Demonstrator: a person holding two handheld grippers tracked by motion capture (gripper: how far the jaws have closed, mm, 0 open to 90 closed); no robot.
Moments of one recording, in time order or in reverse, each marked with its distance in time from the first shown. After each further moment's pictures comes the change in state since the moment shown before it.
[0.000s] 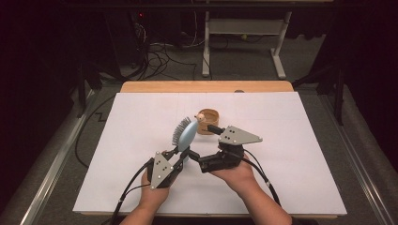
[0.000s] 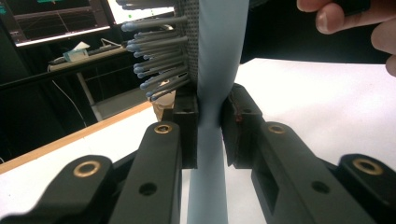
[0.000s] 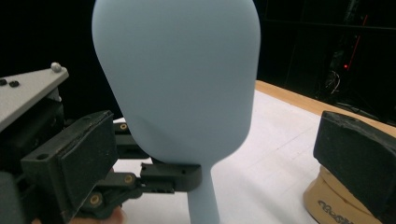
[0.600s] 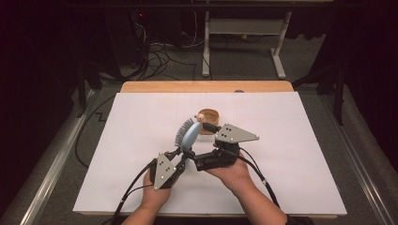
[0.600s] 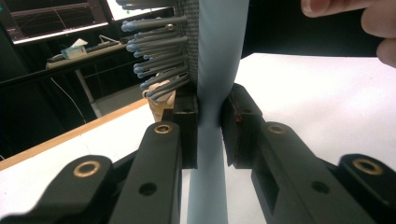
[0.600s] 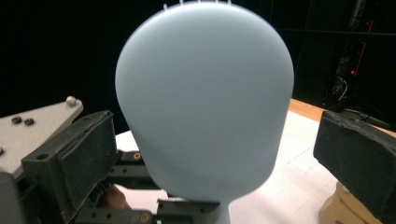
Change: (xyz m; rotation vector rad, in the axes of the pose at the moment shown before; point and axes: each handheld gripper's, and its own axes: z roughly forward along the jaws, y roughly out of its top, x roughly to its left) left arm -0.006 -0.001 0.003 0.020 0.001 0.016; right arm 0.005 0.008 0.007 -0.037 0.016 0.021
